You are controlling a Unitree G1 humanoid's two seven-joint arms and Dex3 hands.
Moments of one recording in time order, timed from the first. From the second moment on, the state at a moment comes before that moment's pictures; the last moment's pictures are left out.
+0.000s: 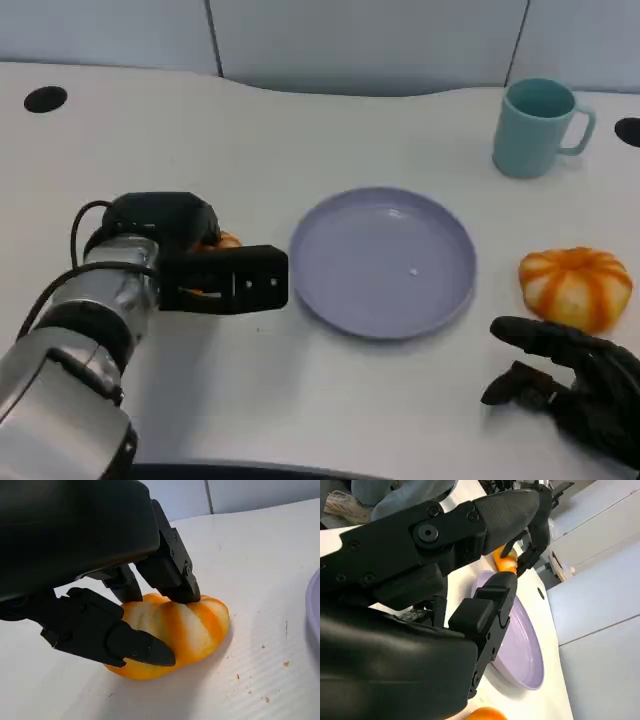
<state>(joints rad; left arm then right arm) -0.97 0.17 -0.54 1.36 0.73 -0.09 0.14 -0.23 -0.12 -0.25 0.76 0.41 -0.06 0.92</state>
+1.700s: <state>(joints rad) -1.08 0.15 -0.51 1.25 0.68 -0.44 0.22 -0.25 -0.11 -0.24 0.80 0.41 -0.10 0.90</state>
